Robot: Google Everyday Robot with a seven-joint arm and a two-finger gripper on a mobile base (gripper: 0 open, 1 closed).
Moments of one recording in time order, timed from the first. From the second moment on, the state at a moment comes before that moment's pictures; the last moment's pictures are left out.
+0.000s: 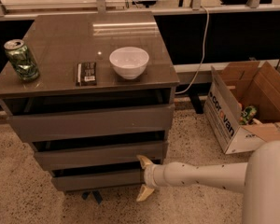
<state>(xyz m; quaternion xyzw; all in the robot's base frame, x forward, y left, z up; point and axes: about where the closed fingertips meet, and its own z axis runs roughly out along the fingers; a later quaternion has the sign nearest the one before) 0.547 -0.007 0.352 -0.69 0.62 0.09 0.36</state>
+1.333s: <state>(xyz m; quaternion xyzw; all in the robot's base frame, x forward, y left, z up) 0.533 0.004 0.289 -0.72 0.59 0.09 0.37</state>
